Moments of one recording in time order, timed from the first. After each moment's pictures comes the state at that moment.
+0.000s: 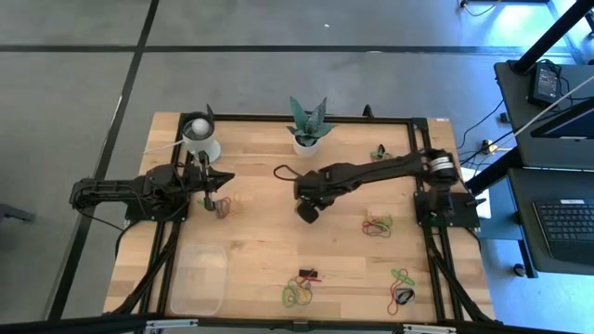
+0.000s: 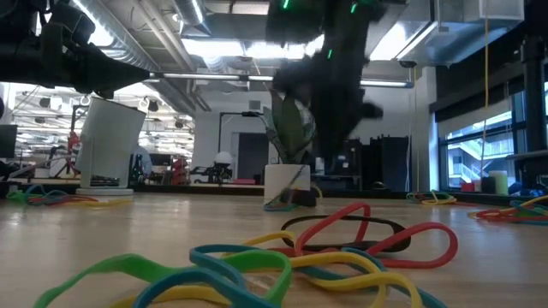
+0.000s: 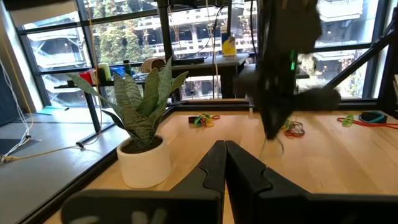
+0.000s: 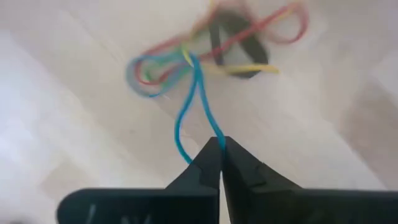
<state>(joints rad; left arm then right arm) 0.05 0.01 0.01 0.04 -0.21 0.07 0.04 1.94 1.51 -0.95 0.10 0.81</state>
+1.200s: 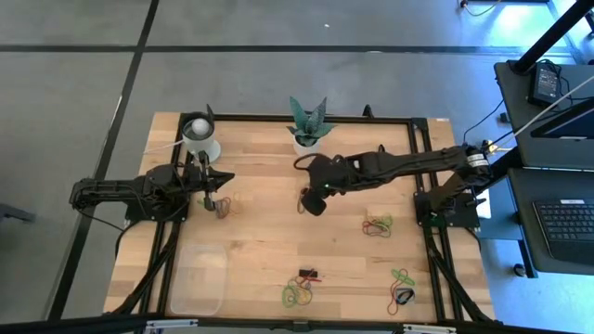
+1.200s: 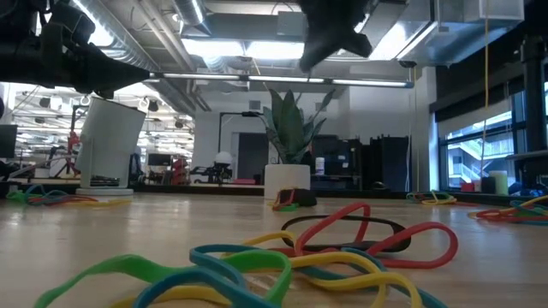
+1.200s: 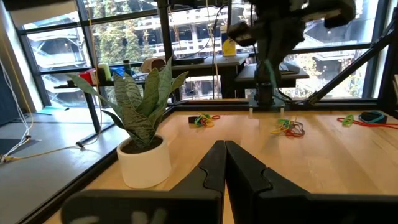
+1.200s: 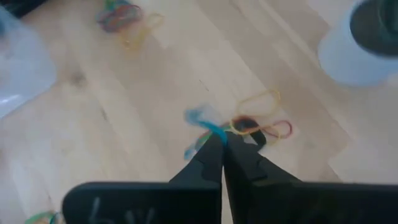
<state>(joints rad) 0.05 0.01 0.01 0.04 -0.21 0.07 0.09 1.69 1.54 -0.82 0.26 0.62</state>
